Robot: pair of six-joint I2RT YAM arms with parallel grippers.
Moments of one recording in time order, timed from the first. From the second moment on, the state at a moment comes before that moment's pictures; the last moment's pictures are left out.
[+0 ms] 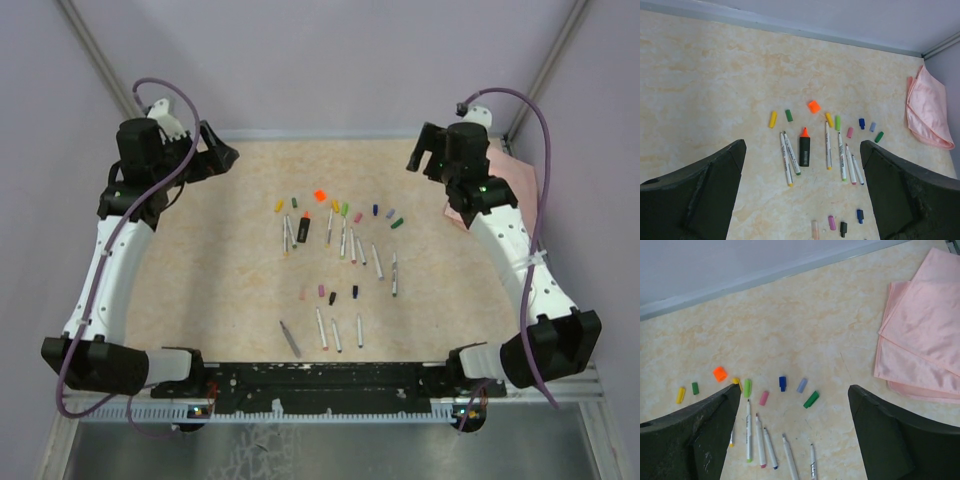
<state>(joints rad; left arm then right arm) -0.11 1.29 1.45 -0.49 0.21 -0.38 0.23 1.32 1.36 -0.45 0.24 0.36</state>
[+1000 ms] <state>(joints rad) -0.11 1.25 1.38 -0.51 0.19 -0.26 0.23 1.34 1.33 -0.42 0.32 0.40</state>
